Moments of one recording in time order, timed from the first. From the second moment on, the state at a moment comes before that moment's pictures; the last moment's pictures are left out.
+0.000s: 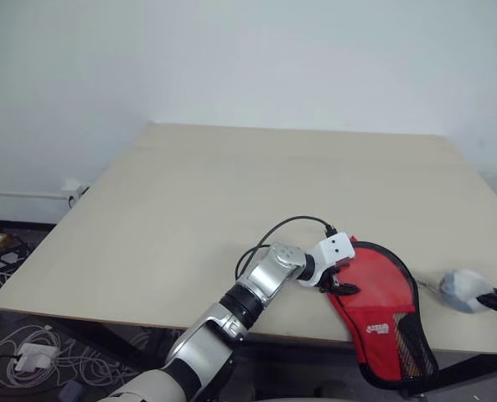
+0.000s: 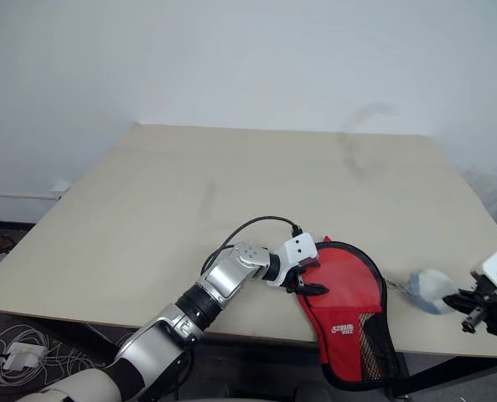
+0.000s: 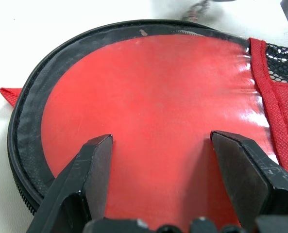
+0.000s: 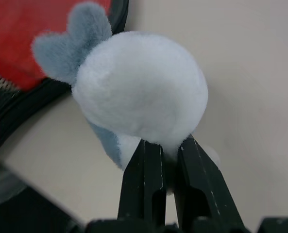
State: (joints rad) left arm -0.66 -0.09 -0.53 0.54 0.07 0.38 -0.87; right arm 0.48 -1.04 -0.58 -0.10 0.36 0.51 1.10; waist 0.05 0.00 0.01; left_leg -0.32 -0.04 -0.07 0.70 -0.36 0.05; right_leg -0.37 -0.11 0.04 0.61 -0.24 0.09
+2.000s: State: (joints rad) left arm -0.70 0.03 -0.42 0.54 0.01 0.38 -0.99; right arm 0.17 -0.73 -0.61 -0.32 0.50 0.71 0.85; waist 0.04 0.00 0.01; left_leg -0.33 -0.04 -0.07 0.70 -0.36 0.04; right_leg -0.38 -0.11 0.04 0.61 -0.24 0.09
